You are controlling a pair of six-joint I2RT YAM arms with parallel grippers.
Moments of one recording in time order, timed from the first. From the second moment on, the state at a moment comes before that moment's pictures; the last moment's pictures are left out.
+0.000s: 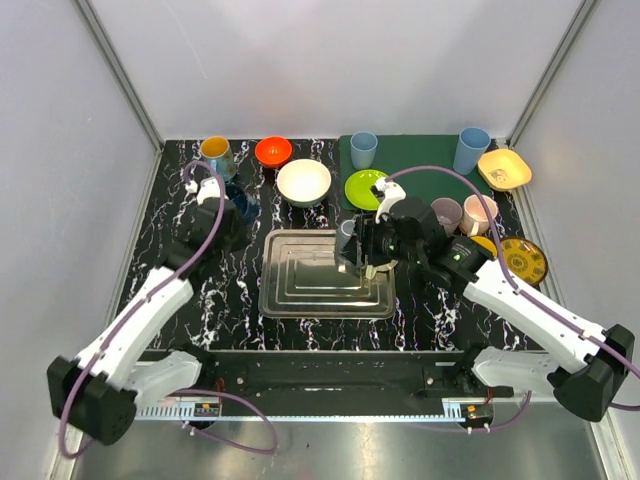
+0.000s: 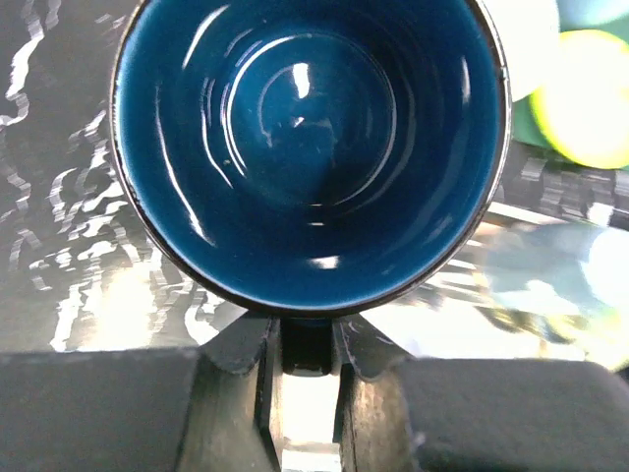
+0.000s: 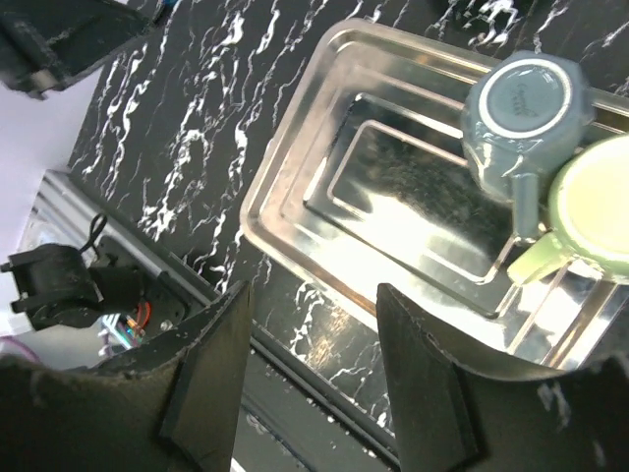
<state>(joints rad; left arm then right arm) -0.50 0.95 0.90 -0.50 -0.35 -0.58 0.79 1.14 1.07 -0.45 -0.07 0.55</state>
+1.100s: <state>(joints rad) -0.11 1.93 1.37 -0.42 -0.19 -0.43 0.79 1.18 1.04 -0.57 0.13 0.48</state>
